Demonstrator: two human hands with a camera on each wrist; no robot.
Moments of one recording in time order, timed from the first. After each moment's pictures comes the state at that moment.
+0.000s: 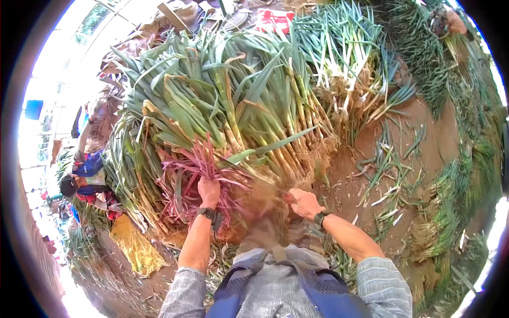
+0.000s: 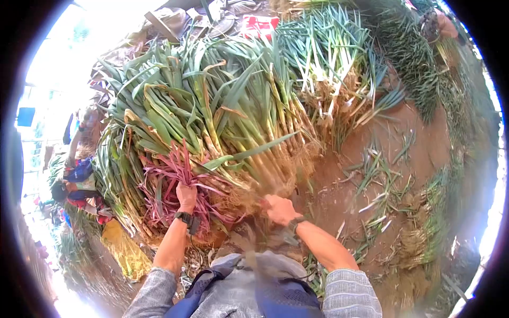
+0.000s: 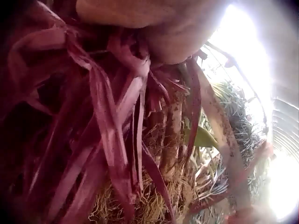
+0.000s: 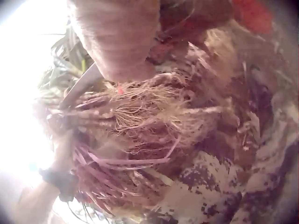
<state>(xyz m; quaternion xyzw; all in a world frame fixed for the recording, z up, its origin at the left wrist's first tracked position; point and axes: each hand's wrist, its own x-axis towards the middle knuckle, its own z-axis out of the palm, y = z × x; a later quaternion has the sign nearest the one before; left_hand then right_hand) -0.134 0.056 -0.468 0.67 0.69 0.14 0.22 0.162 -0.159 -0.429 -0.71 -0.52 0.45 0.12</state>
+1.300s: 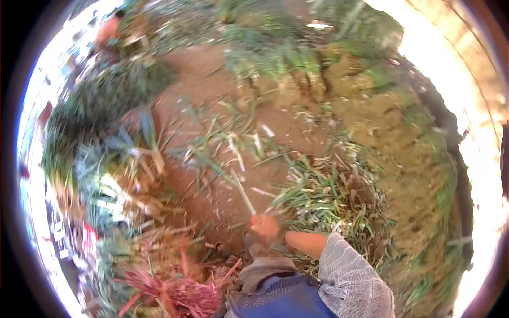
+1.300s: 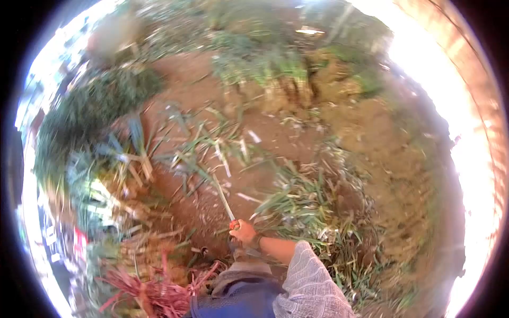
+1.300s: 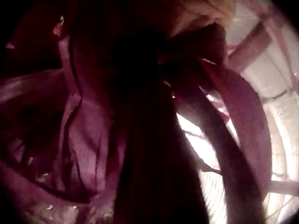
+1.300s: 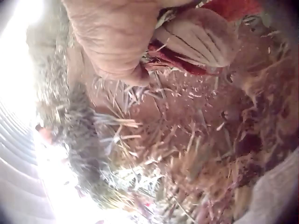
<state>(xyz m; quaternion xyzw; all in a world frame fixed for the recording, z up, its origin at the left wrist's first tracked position) 0.107 -0.134 -0.345 0.72 0.41 0.01 0.56 0.177 -0.639 -0.454 -0.81 0.23 0.15 0.52</state>
